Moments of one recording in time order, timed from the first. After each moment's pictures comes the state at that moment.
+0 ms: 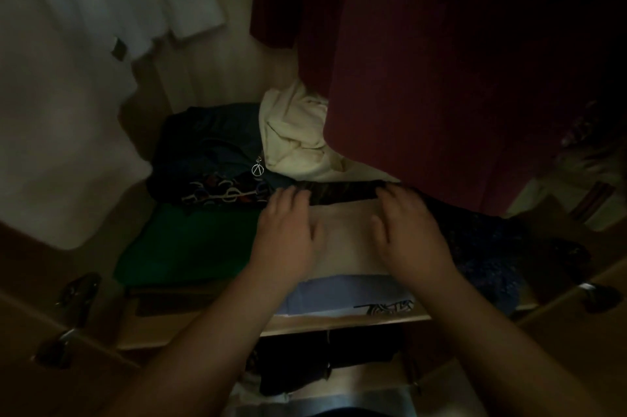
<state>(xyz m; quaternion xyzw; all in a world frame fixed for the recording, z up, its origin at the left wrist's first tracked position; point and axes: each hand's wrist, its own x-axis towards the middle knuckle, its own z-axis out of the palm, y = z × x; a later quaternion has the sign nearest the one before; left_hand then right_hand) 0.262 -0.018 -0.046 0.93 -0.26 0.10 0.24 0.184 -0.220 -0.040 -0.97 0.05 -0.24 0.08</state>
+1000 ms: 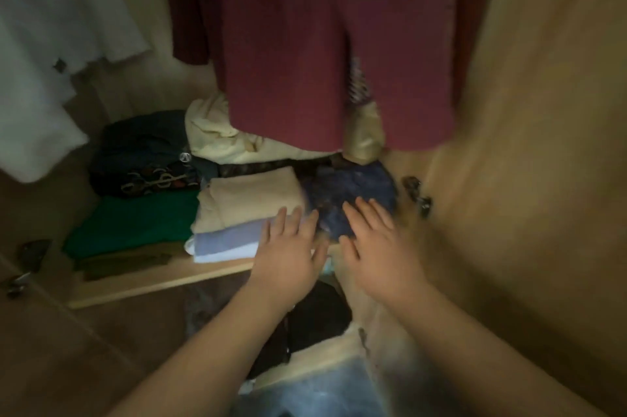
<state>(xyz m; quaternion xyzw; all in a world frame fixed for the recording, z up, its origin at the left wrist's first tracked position) 0.037 -0.088 -0.039 0.92 -0.36 0.06 0.11 -0.063 -0.240 -0.017 -0.98 0.13 -0.16 0.06</state>
